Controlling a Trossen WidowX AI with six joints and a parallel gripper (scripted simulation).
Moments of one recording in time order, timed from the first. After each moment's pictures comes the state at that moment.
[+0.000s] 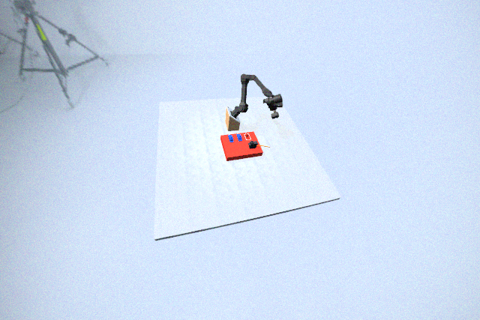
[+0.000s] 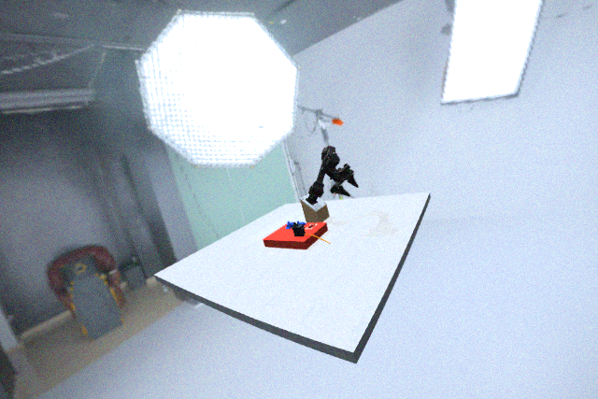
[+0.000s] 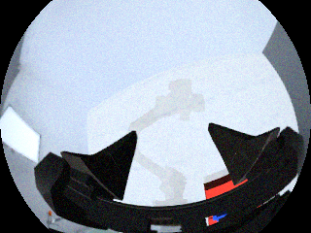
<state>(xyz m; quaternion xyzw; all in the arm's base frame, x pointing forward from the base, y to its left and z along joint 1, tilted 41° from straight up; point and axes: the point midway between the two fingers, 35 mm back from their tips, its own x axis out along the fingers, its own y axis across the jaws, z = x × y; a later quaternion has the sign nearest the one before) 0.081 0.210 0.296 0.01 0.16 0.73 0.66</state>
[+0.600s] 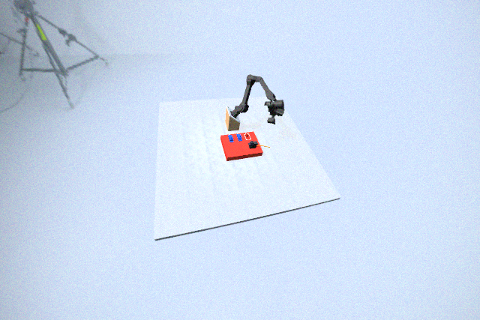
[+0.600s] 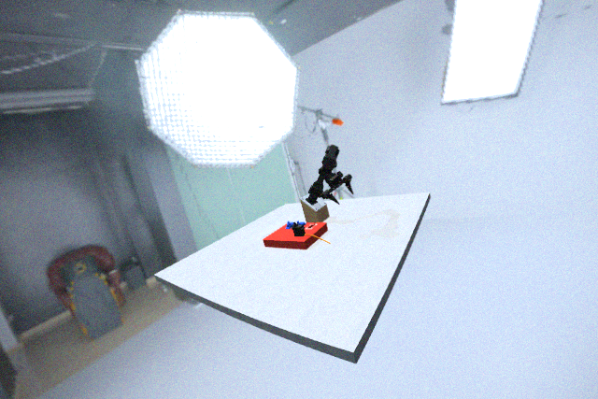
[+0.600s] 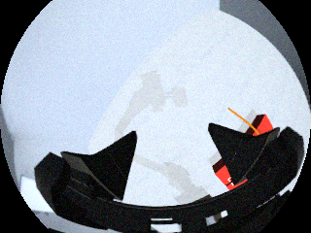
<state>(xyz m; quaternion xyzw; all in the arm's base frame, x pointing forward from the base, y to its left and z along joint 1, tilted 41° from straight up) 0.141 0.211 0.272 0.13 0.34 0.62 0.70</state>
